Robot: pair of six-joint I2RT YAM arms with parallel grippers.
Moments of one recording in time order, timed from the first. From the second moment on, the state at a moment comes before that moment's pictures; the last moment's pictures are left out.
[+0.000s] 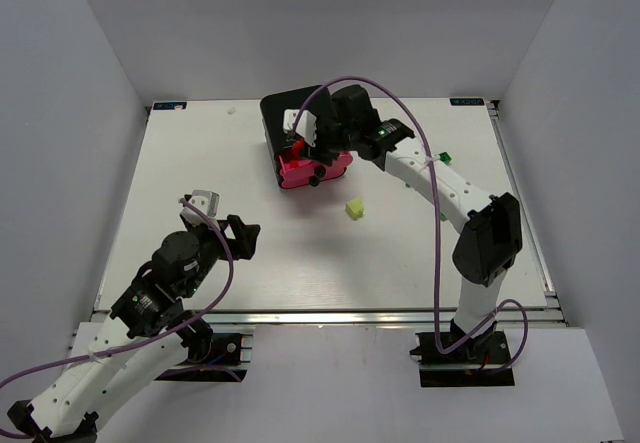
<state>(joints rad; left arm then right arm) -0.70 0.43 0.63 -0.45 -0.32 -0.35 0.69 1.83 1.76 -0.51 -0.43 -0.85</state>
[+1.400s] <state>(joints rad) -0.70 0.42 0.63 -0.45 -0.33 -0.36 0.70 1.91 1.78 -0.47 -0.36 -0.84</state>
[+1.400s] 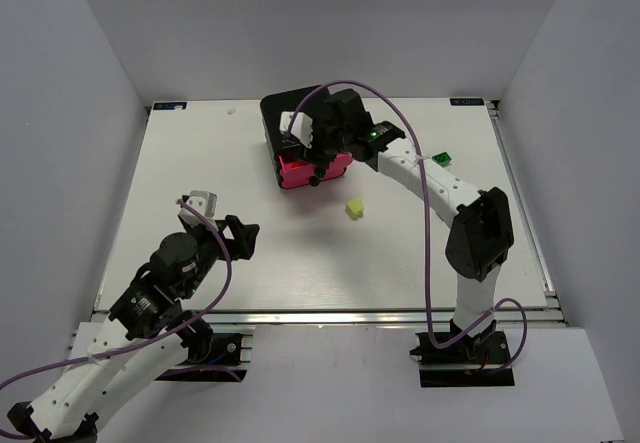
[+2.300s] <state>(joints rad) -0.70 0.38 0.63 -0.45 -0.33 -0.36 0.55 1.52 1.50 -0.32 -0.46 -0.34</state>
